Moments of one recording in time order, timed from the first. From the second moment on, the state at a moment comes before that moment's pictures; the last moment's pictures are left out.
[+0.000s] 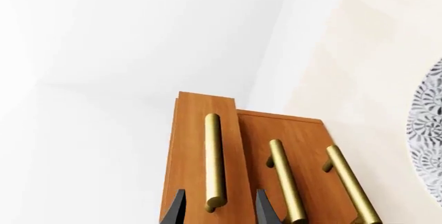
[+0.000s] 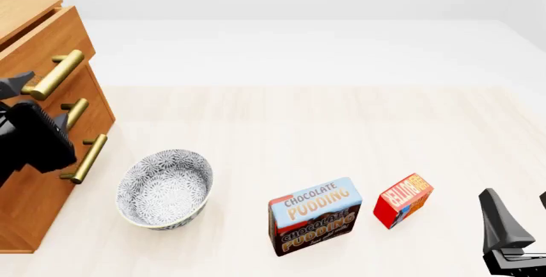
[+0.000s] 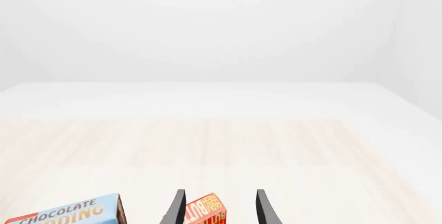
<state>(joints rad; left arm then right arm) 0.13 1.00 -0.44 -0.38 1.37 0.00 0.01 0.00 0.00 0.00</state>
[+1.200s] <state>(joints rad) 0.15 1.10 -0.49 -0.43 1.37 0.00 0.01 0.00 0.00 0.00</state>
